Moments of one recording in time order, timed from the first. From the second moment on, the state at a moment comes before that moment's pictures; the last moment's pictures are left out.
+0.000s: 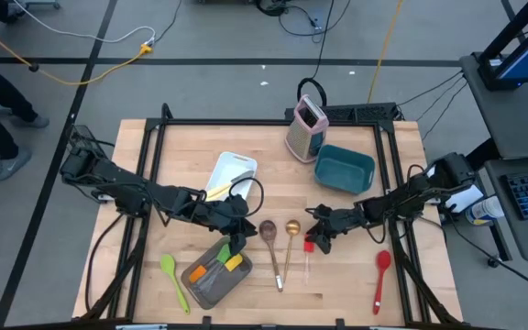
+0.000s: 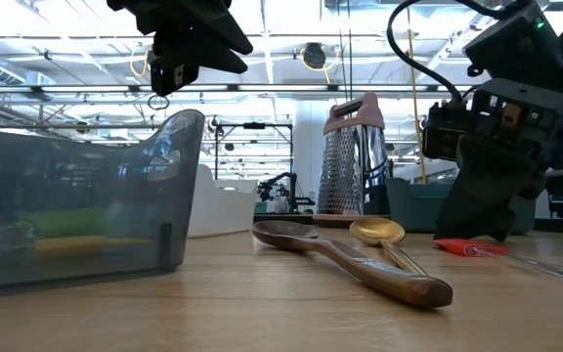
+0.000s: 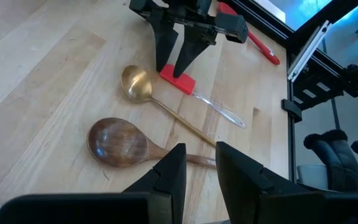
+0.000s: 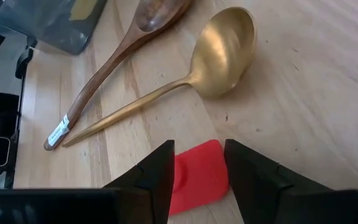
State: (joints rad) left arm -0.28 1.47 0.97 -0.13 -0.10 -0.70; right arm 0.29 1.57 0.21 0.53 0.00 0.88
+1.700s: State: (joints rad) left arm -0.28 1.47 0.97 -0.09 -0.10 -0.67; right arm 0.31 1.49 0.19 0.44 -0.21 0.77
